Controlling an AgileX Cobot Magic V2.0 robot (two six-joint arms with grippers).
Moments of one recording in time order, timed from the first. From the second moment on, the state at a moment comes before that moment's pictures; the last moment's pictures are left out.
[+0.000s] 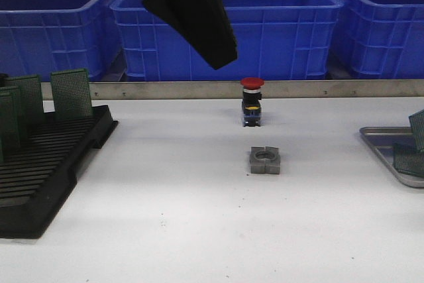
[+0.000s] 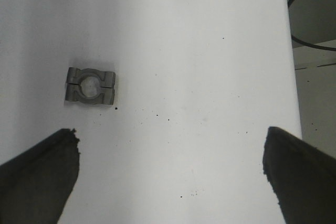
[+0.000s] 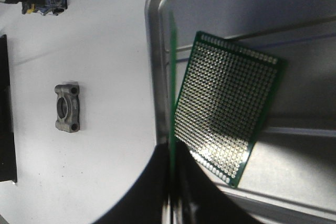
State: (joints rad) left arm -0.58 1.87 -1.73 -0.45 1.23 1.16; right arm -0.51 1.89 -0.98 1.10 0.97 -0.95
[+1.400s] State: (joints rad) left arm -0.49 1.66 -1.67 -0.40 0.95 0.80; right arm -0.18 1.39 -0.97 1.06 0.62 -1.02
